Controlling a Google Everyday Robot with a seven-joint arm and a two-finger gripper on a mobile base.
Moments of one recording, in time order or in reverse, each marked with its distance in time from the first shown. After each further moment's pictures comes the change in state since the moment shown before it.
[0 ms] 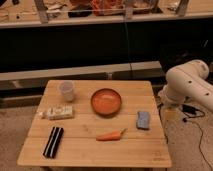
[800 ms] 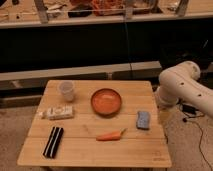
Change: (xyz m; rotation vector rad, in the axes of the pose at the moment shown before) arm -0.045 0.003 0.009 -0.003 -0.011 -0.066
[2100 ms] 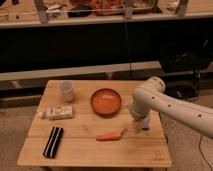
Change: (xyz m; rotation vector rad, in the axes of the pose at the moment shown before) arm -0.103 0.024 0.074 -0.037 -0.146 -0.212
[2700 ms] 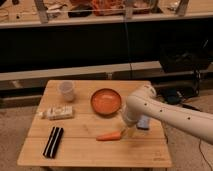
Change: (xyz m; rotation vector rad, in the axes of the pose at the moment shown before) arm -0.036 0.002 0.043 -0.005 -0.062 -0.032
